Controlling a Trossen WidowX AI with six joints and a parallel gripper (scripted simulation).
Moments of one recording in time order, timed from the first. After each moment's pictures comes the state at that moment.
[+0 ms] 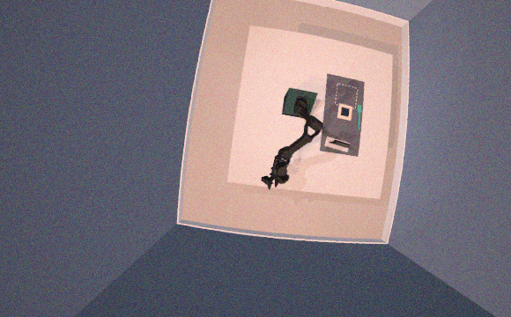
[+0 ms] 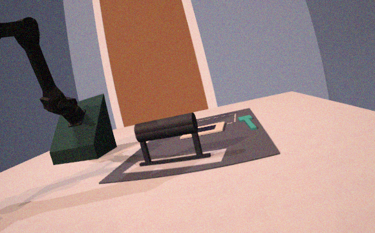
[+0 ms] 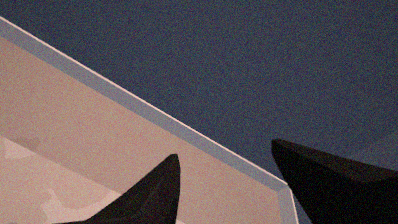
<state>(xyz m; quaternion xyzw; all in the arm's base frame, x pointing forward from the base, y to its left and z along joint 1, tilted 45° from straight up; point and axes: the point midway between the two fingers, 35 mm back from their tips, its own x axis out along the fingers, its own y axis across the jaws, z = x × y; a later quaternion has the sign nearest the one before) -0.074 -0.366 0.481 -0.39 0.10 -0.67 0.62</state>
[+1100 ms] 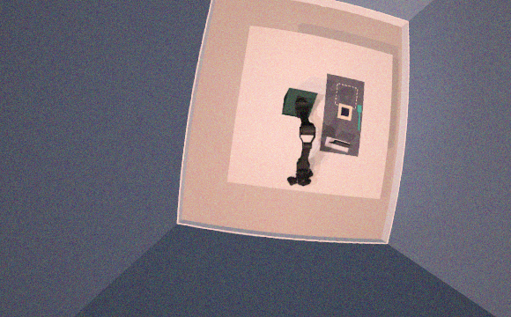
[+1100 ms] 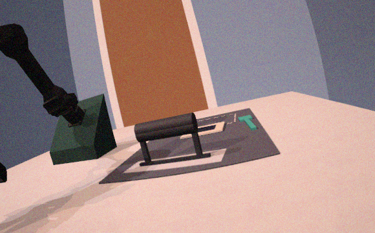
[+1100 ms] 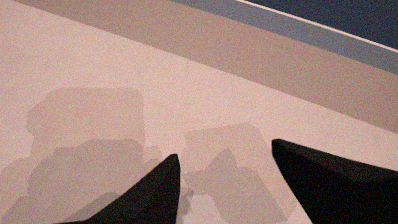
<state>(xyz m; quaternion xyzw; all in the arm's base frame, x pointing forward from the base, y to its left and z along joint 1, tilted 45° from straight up) 0.134 -0.424 0.360 -0.14 0.19 -0.55 0.80</state>
